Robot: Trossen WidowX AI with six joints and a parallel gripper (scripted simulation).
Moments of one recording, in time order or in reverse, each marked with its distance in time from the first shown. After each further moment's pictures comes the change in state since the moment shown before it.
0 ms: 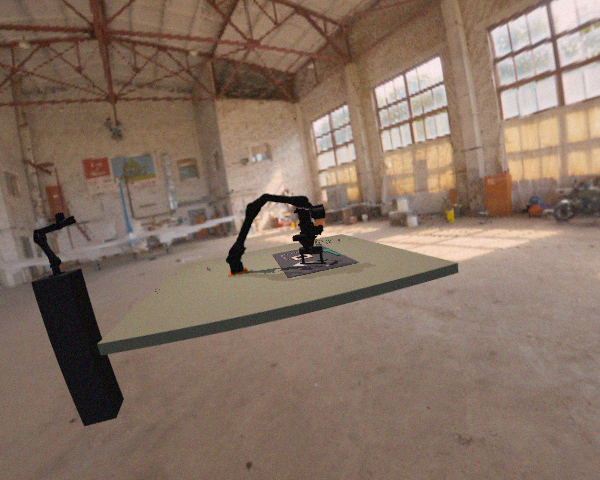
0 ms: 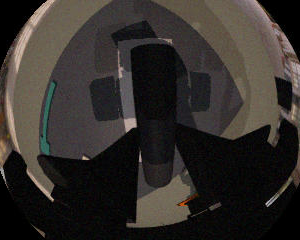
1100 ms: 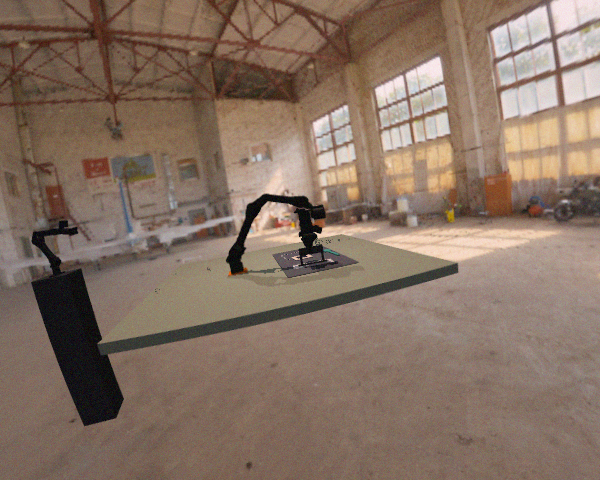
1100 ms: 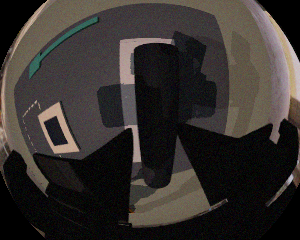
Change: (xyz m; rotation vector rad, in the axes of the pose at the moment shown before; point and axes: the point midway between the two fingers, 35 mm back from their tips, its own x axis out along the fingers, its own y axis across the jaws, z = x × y) arm 0.000 0.000 0.000 -0.736 0.000 -0.001
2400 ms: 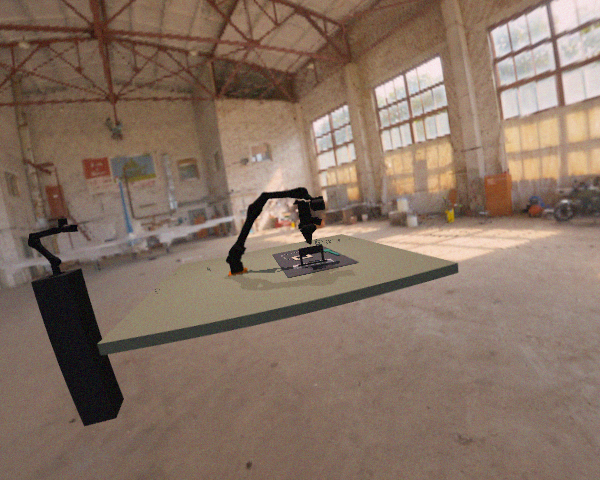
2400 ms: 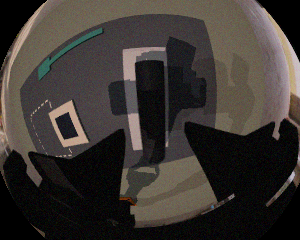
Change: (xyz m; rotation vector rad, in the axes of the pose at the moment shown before) arm -0.042 0.000 0.003 0.025 0.004 0.001
